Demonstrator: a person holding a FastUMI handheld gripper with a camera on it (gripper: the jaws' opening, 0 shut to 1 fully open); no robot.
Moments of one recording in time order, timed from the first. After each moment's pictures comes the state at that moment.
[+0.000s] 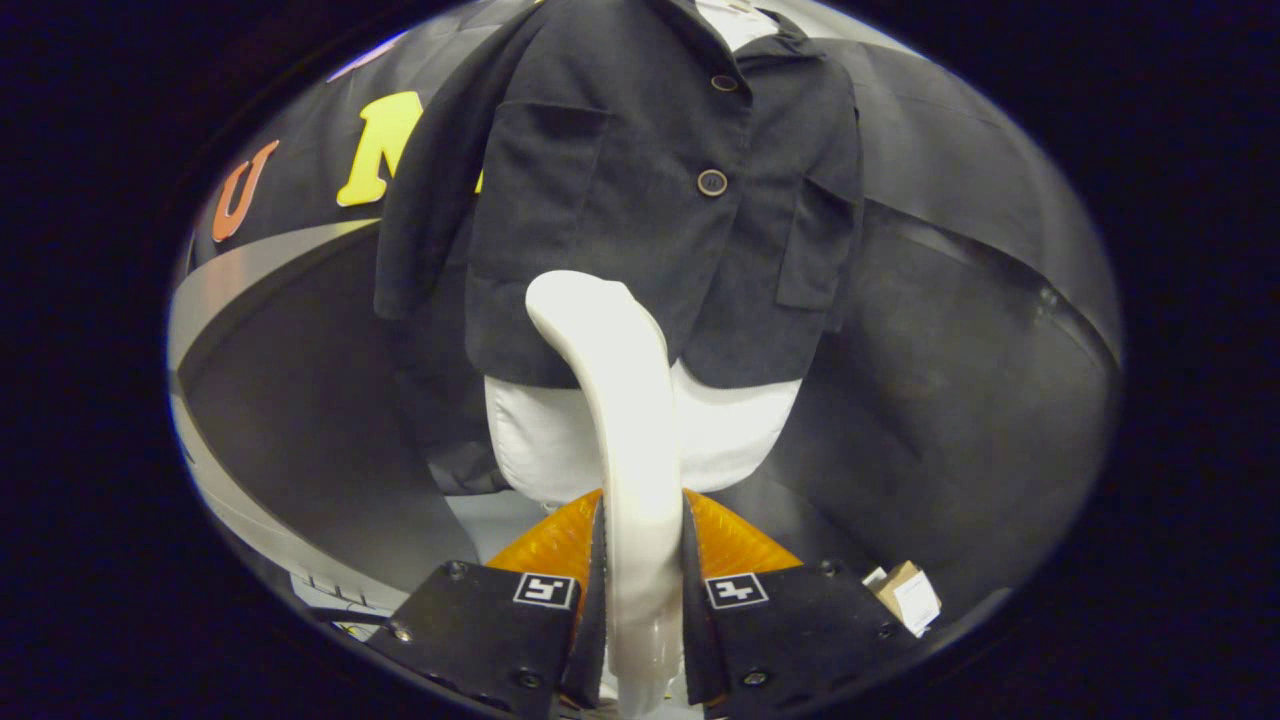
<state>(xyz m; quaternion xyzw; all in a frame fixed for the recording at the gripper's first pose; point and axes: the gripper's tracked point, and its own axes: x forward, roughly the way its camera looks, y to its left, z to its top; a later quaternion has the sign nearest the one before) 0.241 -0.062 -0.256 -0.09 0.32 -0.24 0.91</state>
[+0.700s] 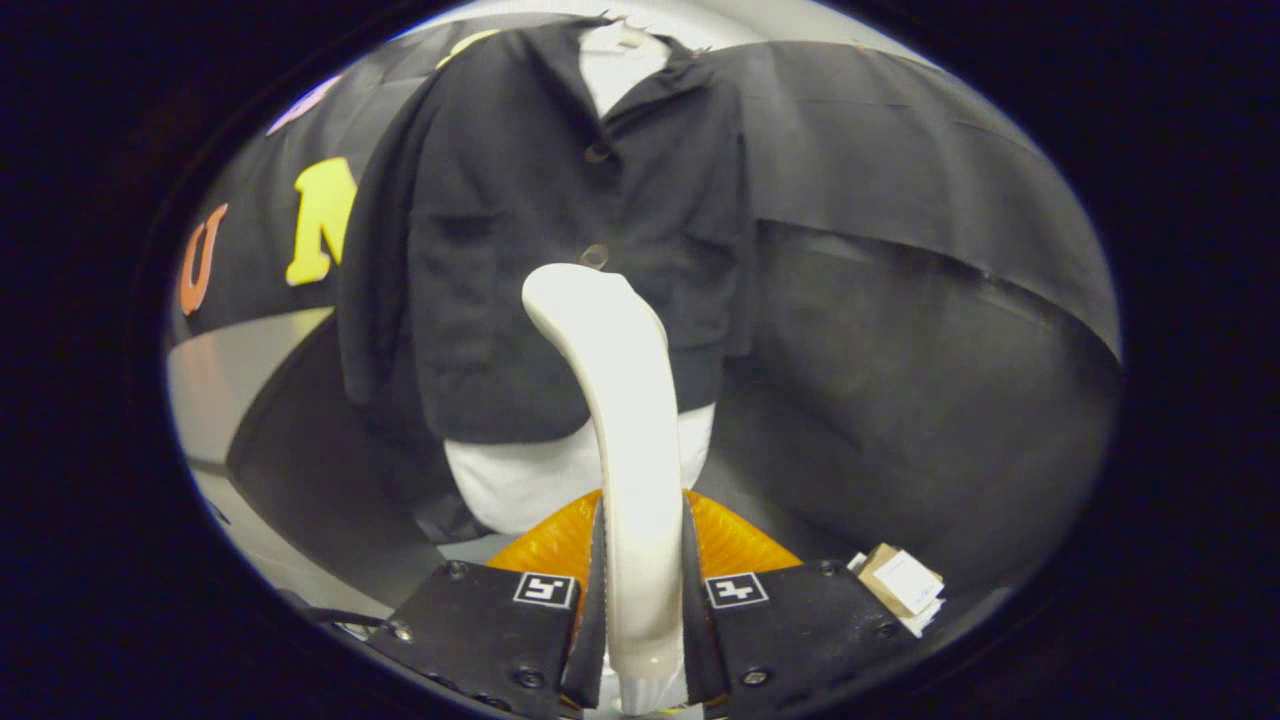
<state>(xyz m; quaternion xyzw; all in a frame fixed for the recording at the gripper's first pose) 0.206 -0.089 -0.134 -0.05 0.20 -0.33 0.92</state>
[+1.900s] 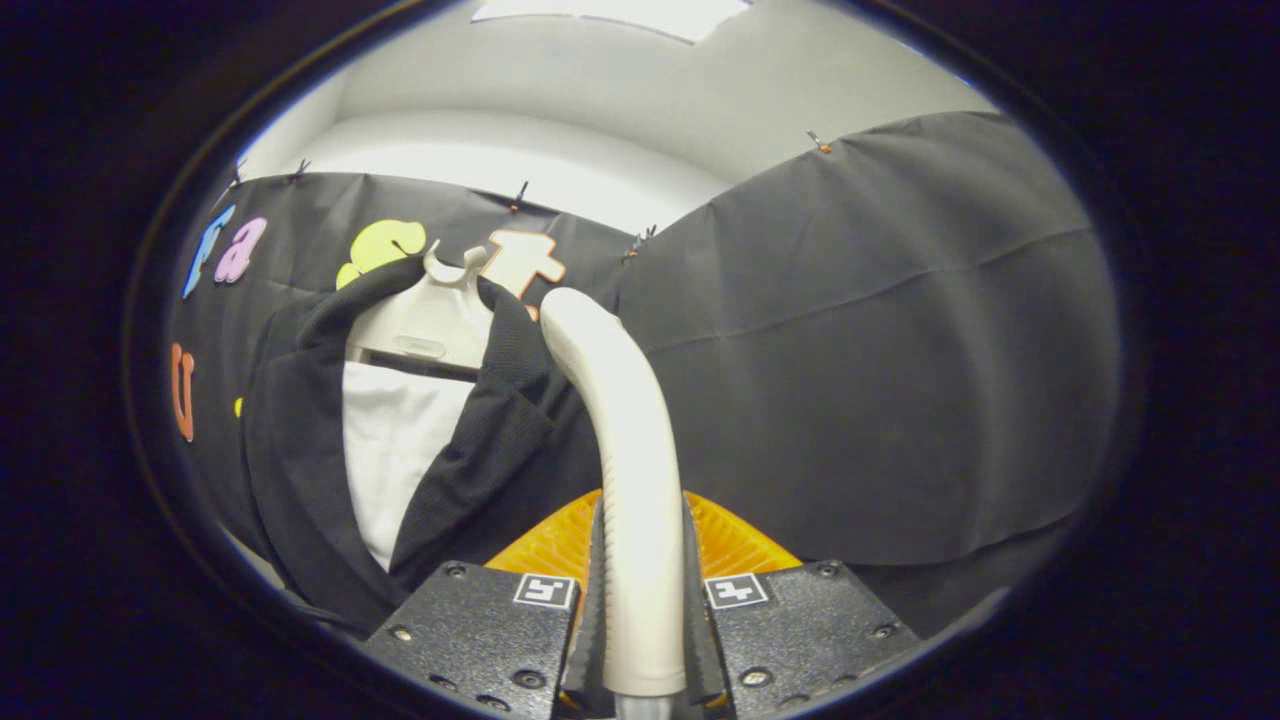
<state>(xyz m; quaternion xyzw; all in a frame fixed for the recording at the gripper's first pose) 0.354 -0.202 0.204 -0.11 -0.09 -0.25 0.96</state>
